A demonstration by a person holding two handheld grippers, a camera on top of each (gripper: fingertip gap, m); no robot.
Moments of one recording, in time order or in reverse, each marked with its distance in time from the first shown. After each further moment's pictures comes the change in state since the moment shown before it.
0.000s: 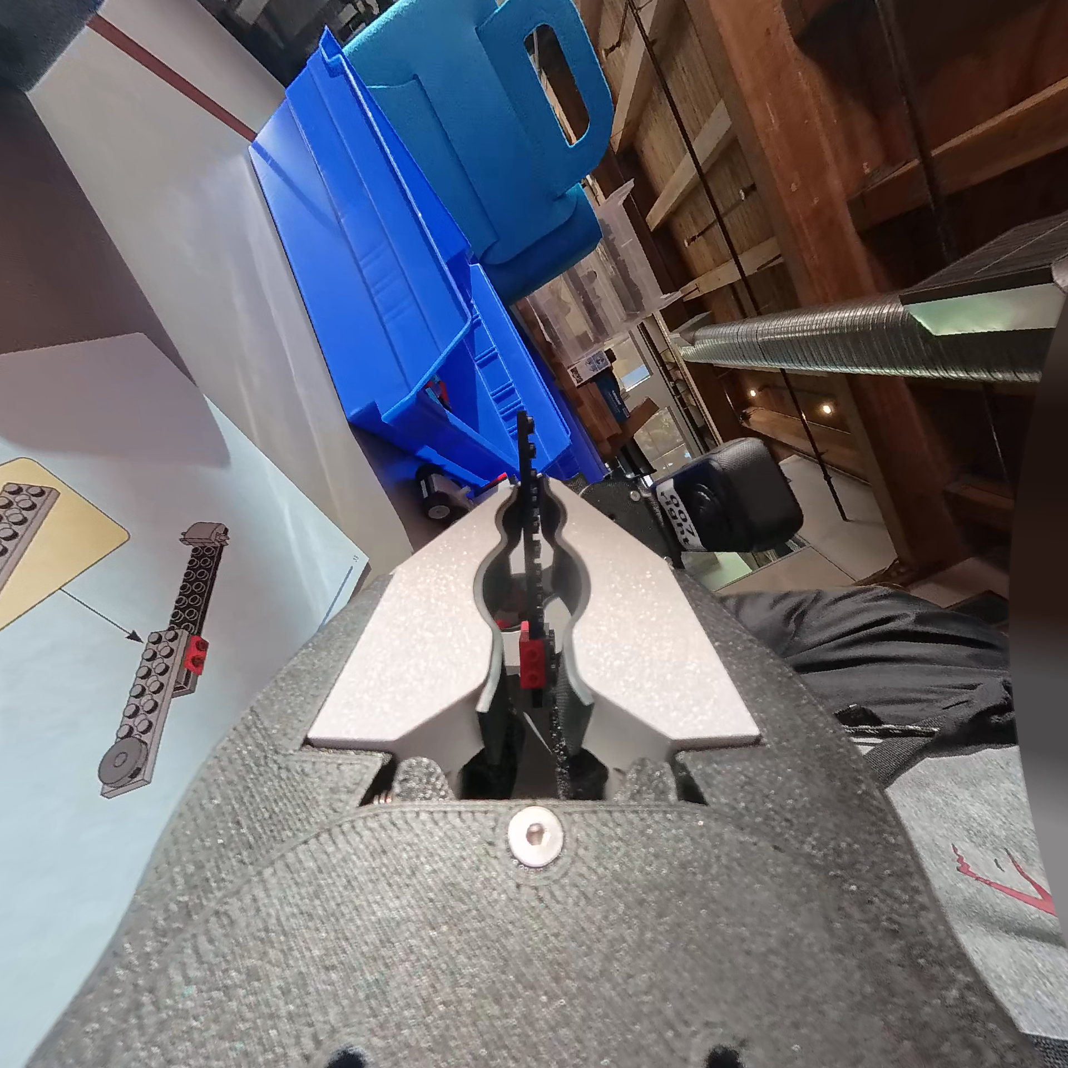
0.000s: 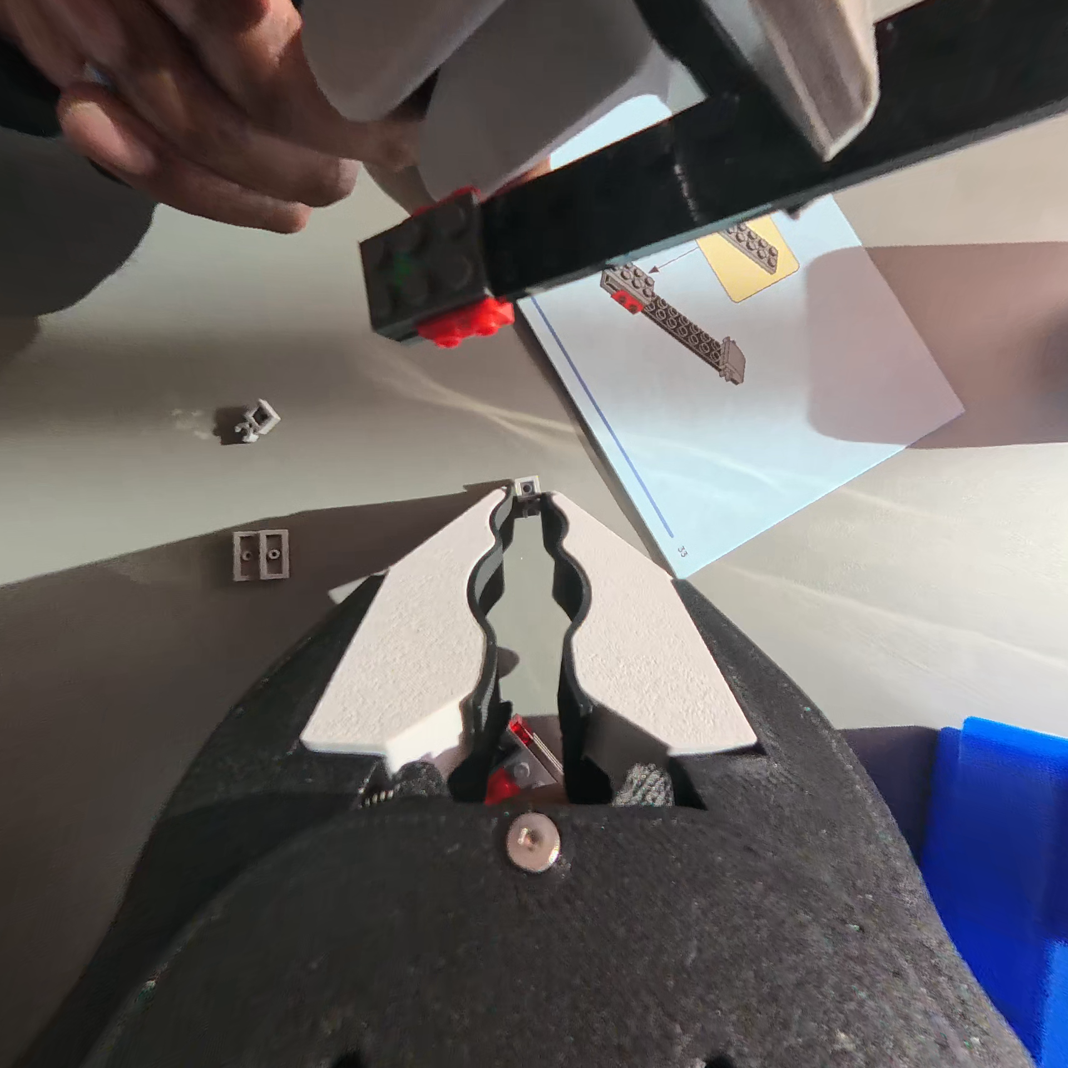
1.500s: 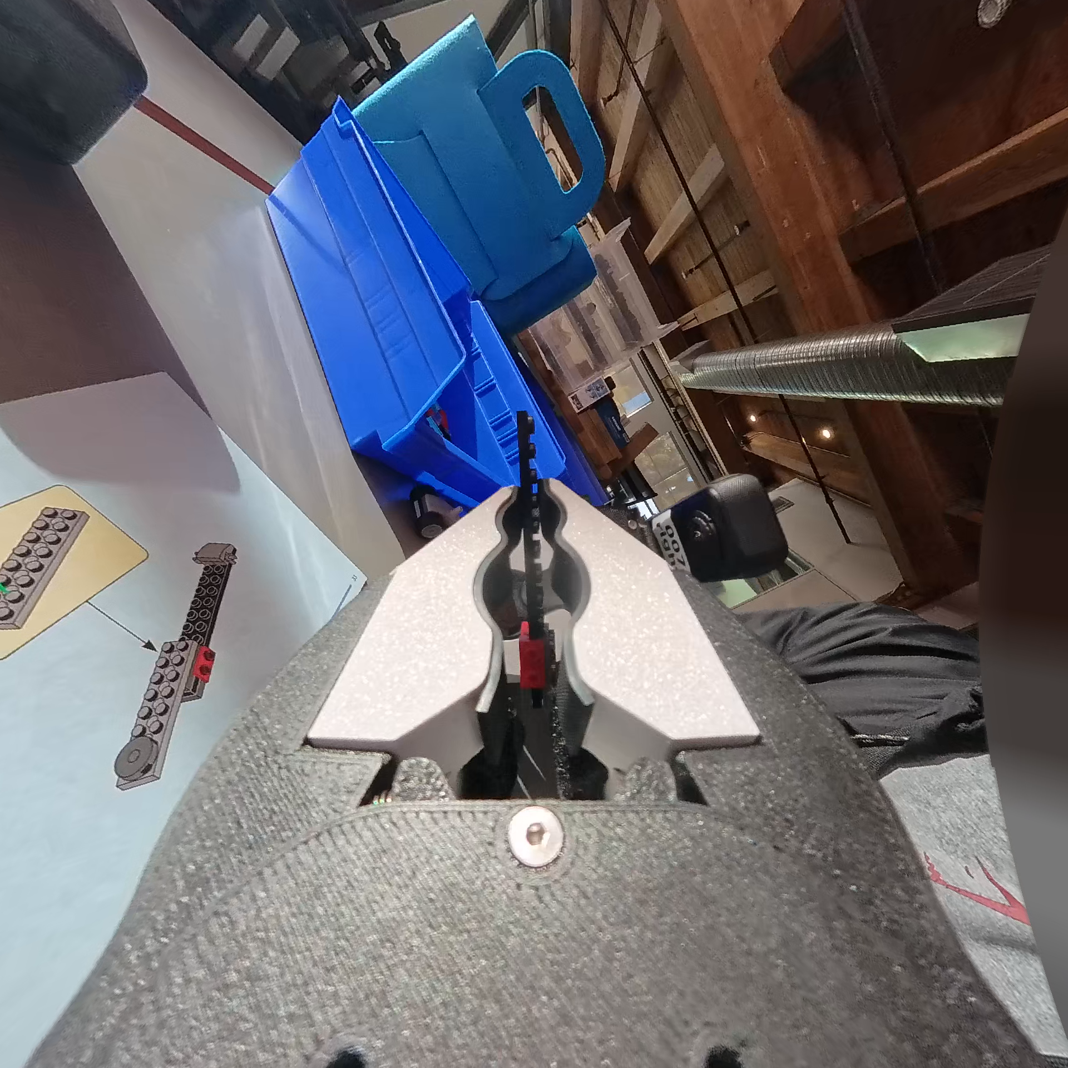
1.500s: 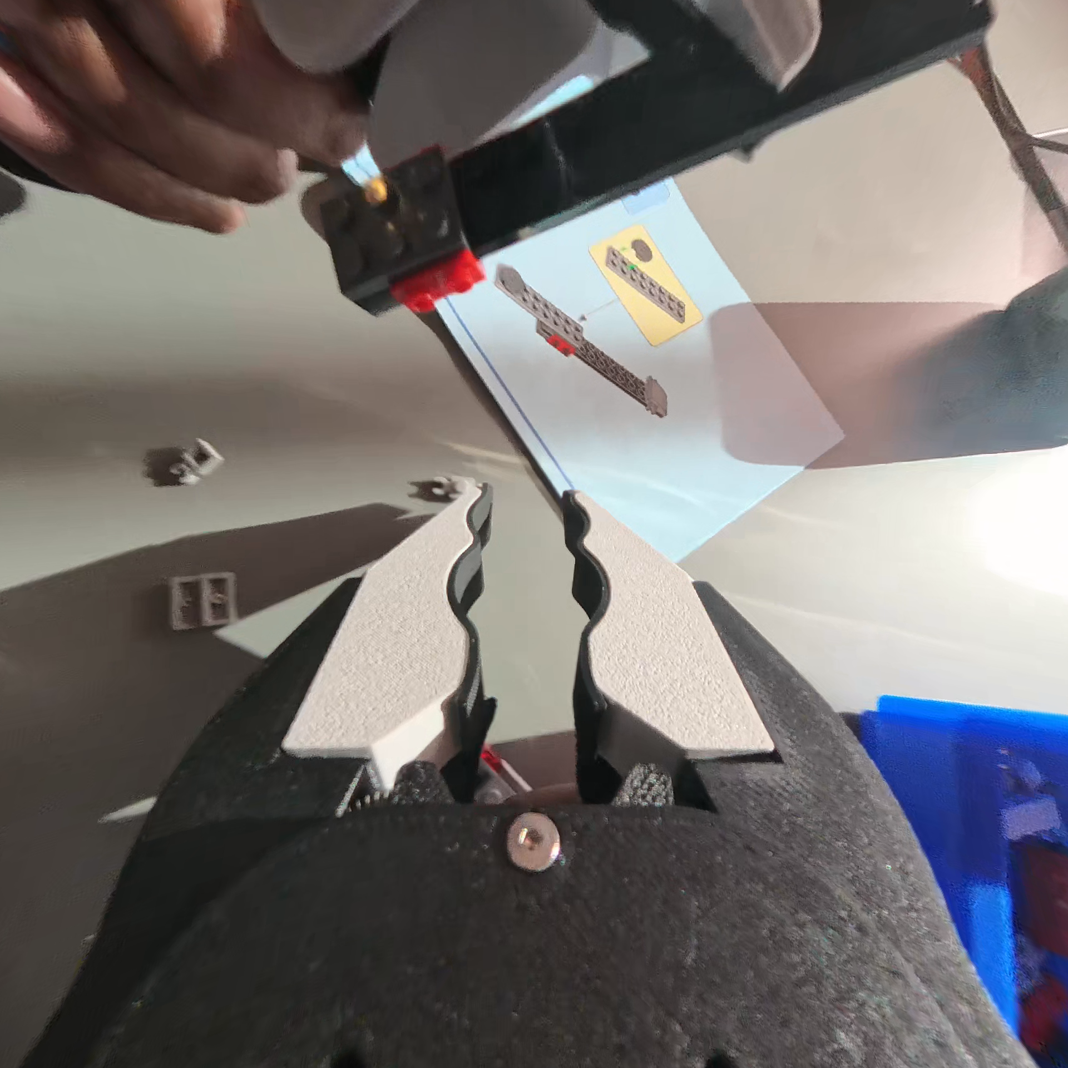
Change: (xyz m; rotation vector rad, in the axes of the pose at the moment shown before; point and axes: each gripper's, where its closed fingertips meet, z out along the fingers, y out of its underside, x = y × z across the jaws) left arm 0.007 -0.013 -0.008 0.053 -0.006 0.006; right arm 0.017 -0.015 -0.004 0.086 0.139 -0.021
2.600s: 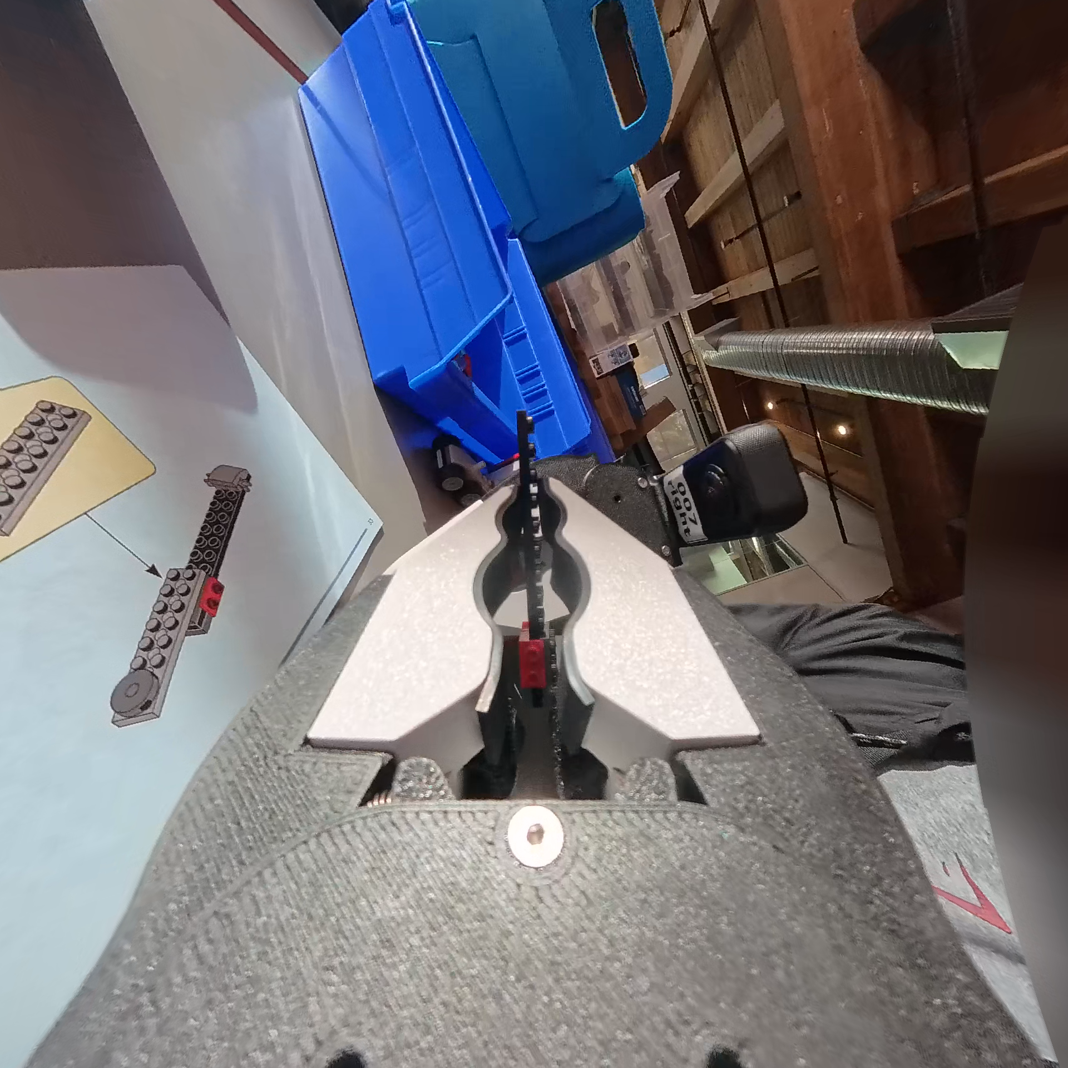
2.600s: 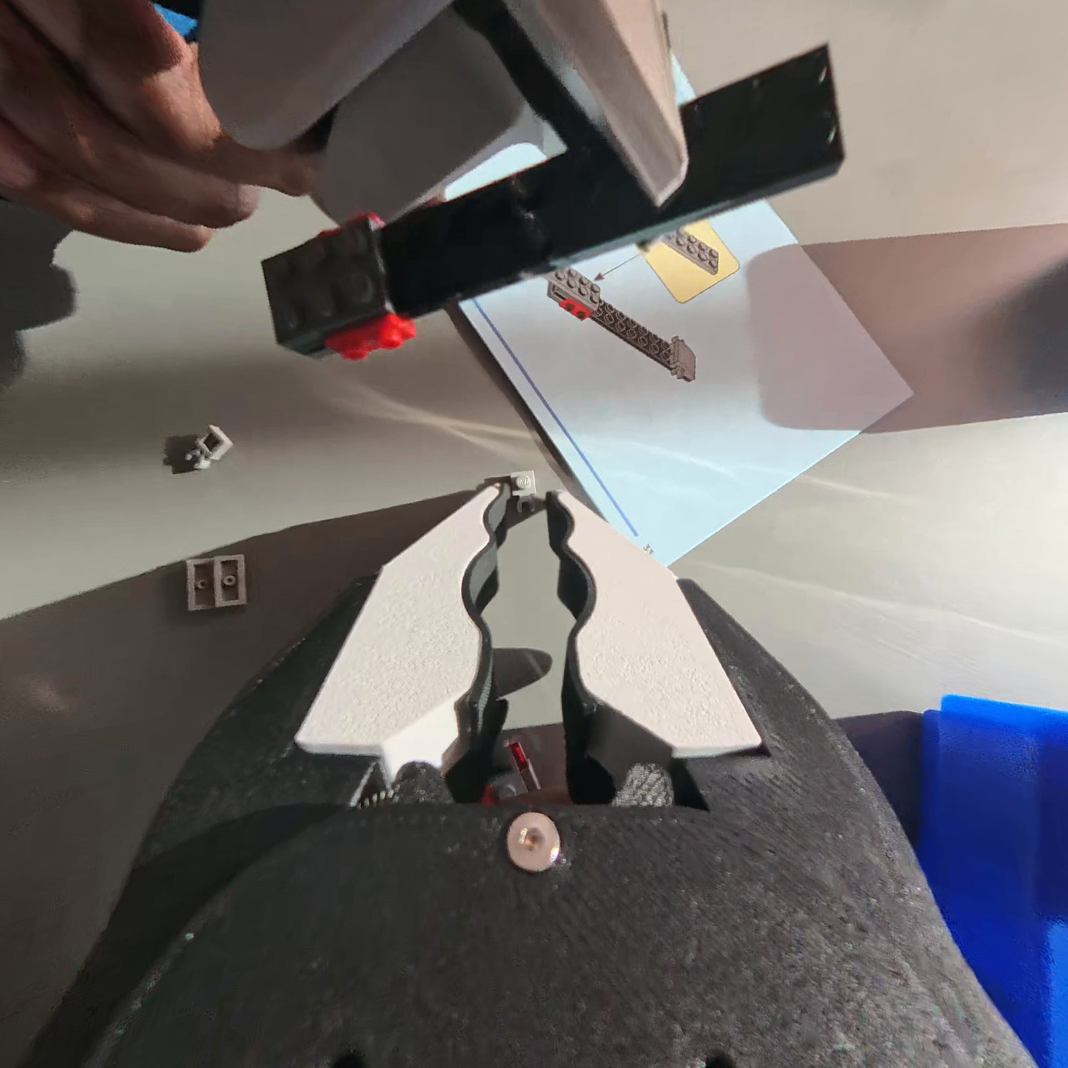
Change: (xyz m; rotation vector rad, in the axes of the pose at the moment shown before) left arm -0.016 0.021 0.004 -0.082 -0.059 -0.101; right arm -0.003 0.013 0.005 -0.042 -0.088 0.071
